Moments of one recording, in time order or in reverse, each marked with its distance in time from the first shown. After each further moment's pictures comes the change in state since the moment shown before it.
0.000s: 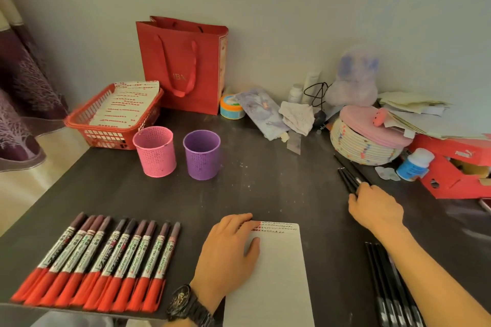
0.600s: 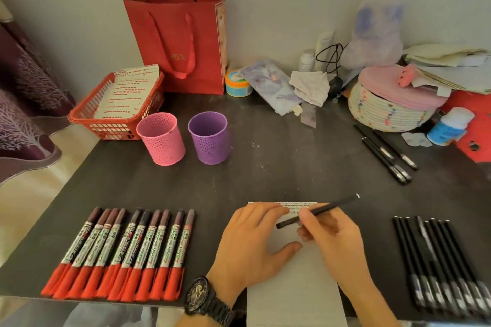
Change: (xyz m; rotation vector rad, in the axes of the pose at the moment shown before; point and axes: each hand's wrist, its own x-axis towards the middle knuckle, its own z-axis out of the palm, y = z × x) left_hand -0.007 0.006 -0.002 -0.032 0.071 0.241; right_hand -0.170 -0.092 0.022 1.517 -0.152 -0.106
